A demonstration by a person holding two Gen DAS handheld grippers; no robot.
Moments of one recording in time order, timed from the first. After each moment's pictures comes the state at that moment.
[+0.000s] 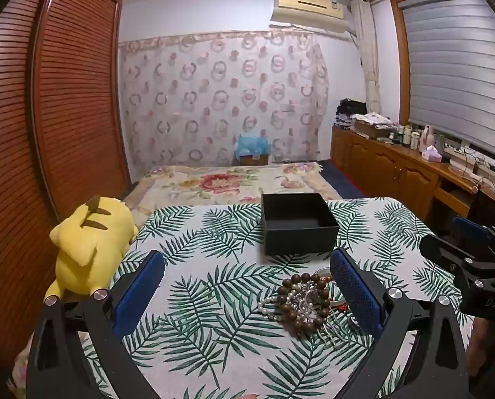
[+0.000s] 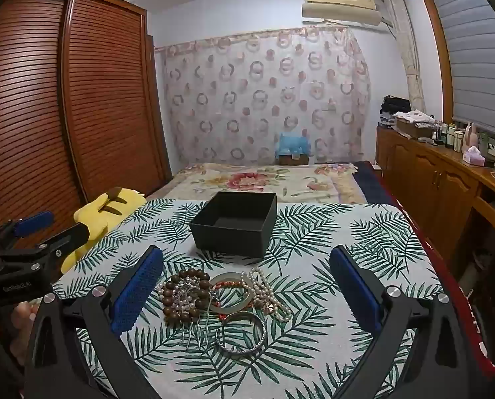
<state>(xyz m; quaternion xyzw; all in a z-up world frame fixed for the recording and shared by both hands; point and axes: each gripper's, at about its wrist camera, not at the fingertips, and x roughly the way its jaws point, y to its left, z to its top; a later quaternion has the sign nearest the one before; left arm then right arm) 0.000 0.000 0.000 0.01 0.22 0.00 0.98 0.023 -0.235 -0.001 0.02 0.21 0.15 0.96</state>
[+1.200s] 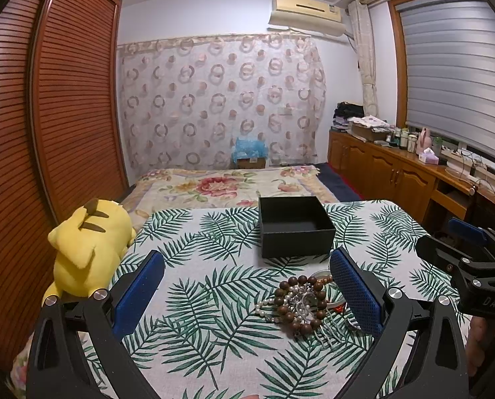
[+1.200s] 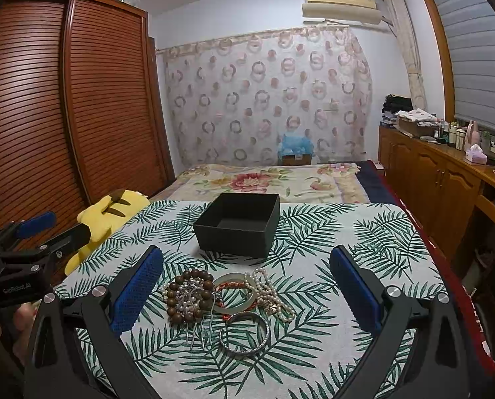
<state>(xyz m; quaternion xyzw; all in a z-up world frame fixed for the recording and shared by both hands) 0.003 -0.004 0.000 0.01 0.21 -0.01 0.98 0.022 -0.234 -0.001 0.02 0.21 0.16 0.96</state>
